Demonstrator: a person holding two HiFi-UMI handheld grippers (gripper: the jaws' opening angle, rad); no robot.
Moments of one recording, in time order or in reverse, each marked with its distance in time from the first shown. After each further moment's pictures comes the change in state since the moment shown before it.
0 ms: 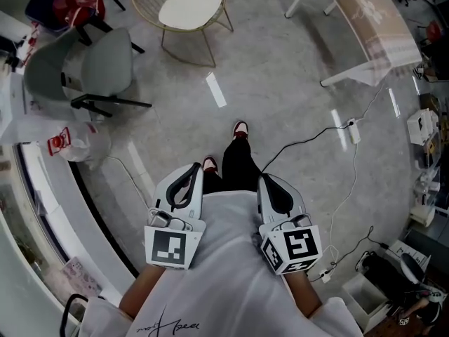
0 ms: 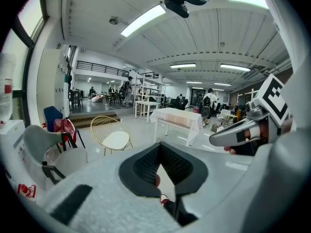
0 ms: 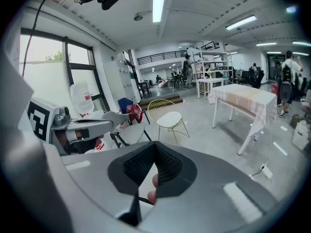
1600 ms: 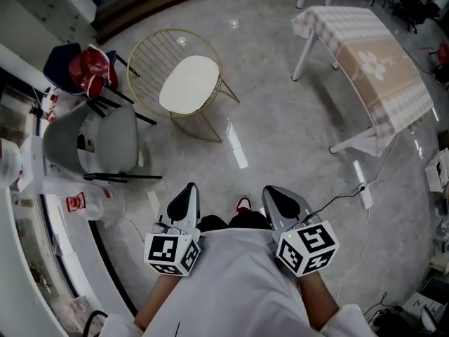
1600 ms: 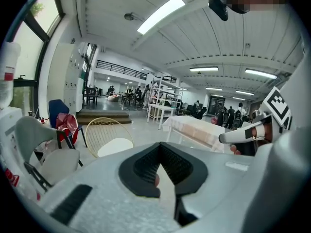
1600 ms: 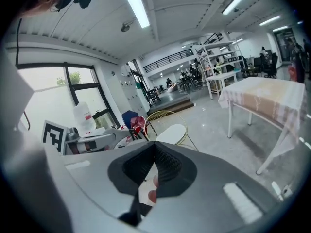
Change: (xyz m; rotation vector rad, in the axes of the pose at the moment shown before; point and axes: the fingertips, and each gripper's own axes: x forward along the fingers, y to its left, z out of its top) left arm 0.244 0.030 0.084 -0.151 -0.024 0.165; right arm 0.129 -0.210 0.165 0.055 -0.064 0.219
